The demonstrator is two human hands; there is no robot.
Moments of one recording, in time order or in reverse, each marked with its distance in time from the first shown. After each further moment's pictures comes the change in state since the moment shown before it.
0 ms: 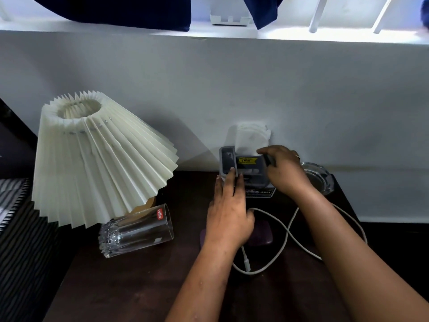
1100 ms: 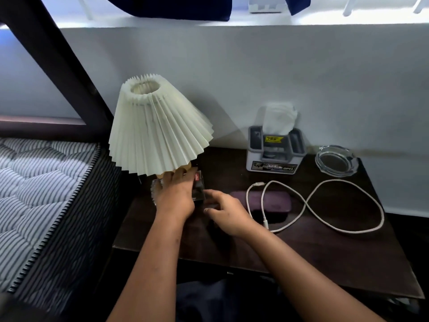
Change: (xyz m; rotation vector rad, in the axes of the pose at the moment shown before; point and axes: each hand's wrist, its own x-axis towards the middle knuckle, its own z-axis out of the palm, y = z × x) left_hand -0.073 -0.099 -0.077 0.480 0.037 -0.361; right_hand -0.138 -0.096 0.095 0.442 -0.581 -0.081
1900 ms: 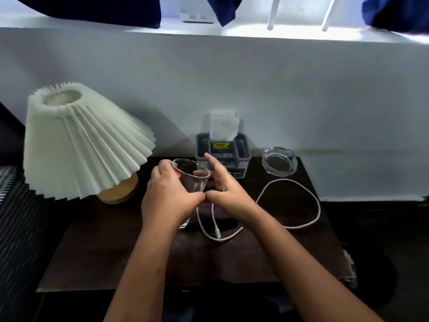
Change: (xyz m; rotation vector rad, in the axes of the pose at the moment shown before) left_hand -0.015 0.104 -0.043 -0.602 0.097 -0.034; right_hand -0.021 0.020 -0.098 0.376 0.162 -0.129
